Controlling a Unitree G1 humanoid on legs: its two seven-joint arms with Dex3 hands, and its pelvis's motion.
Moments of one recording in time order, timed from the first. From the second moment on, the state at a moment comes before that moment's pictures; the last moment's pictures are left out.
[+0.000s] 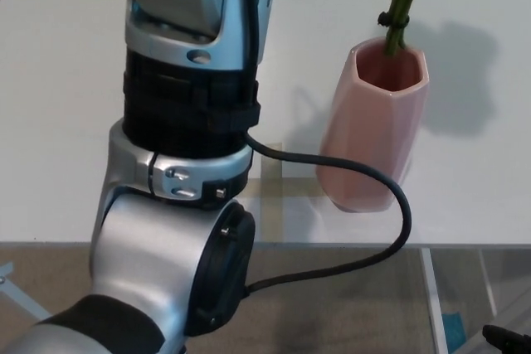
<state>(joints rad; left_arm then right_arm) -1.35 -0.11 0.13 0.09 -0.23 0.96 -0.14 -0.17 -0.21 -0.25 1.18 0.03 -0.36 -0.06</state>
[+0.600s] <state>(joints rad) -1.24 -0.10 0.05 0.06 -0.25 0.96 -0.14 -0.17 -0.21 -0.25 1.18 0.03 -0.36 -0.06</state>
